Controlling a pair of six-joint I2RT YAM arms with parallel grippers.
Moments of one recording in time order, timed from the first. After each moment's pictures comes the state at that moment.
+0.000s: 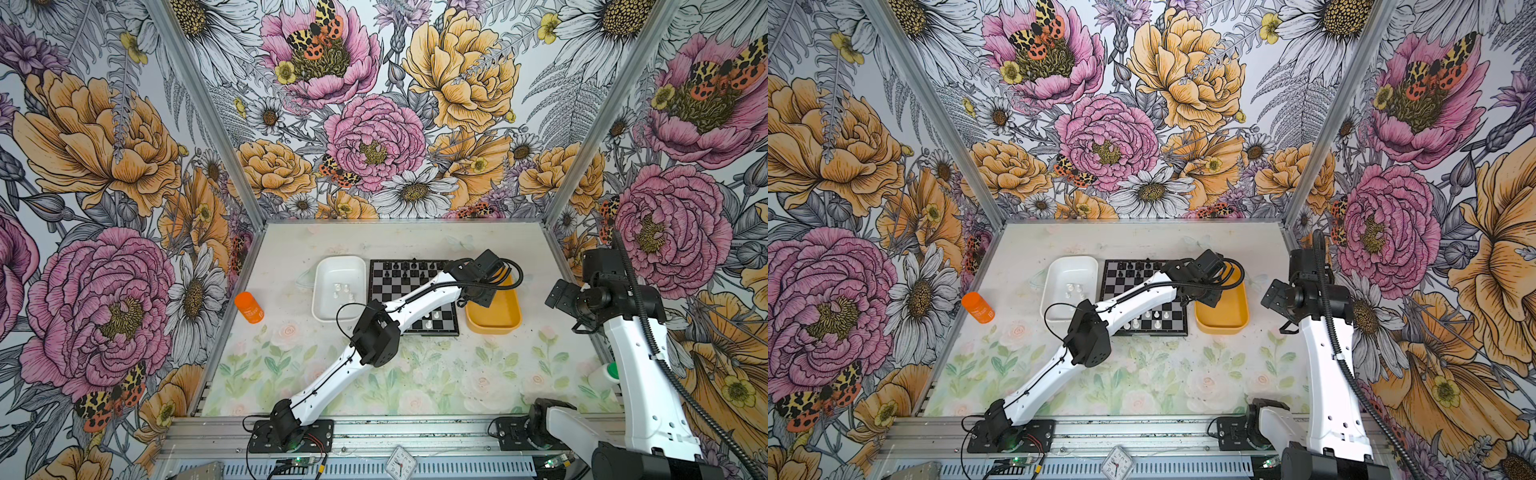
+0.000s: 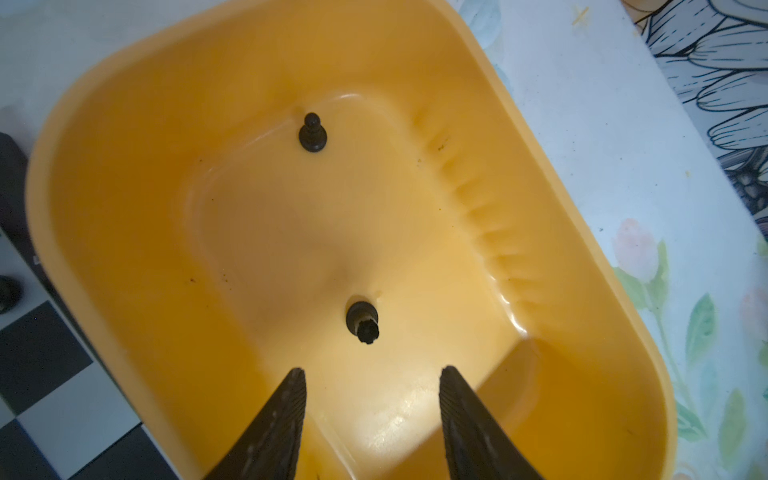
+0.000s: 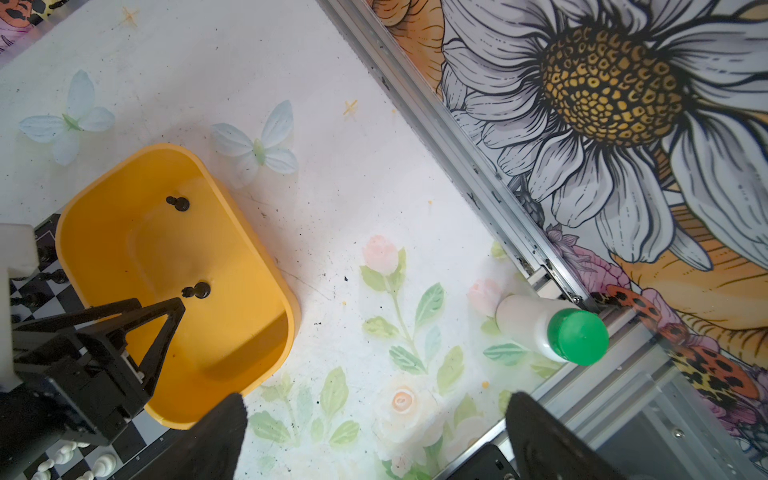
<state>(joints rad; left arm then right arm) -0.98 2.66 2.62 -0.92 -0.02 -0.39 -0.18 1.05 1.26 -1.31 0.21 0.43</state>
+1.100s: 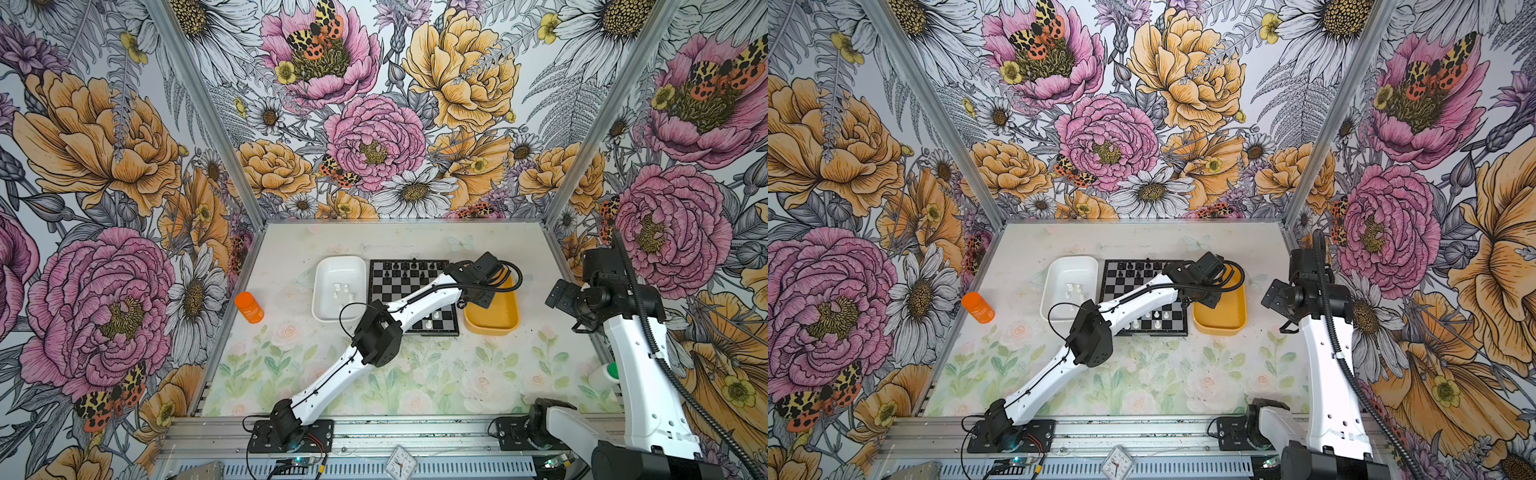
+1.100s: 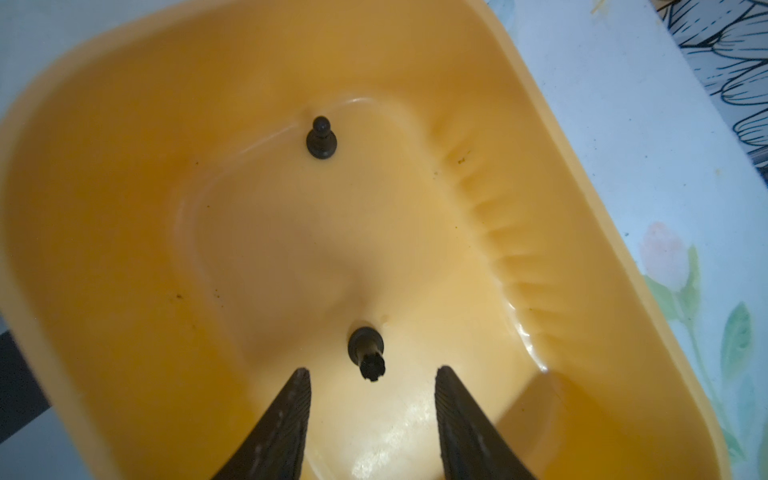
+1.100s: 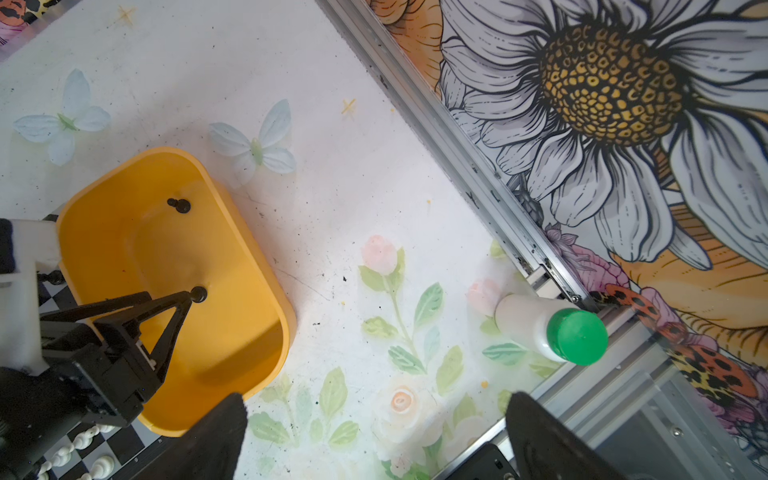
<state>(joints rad) -0.98 2.68 2.62 -0.89 -0.02 -0.37 -0.18 1.06 1.26 -1.31 0.21 0.42</state>
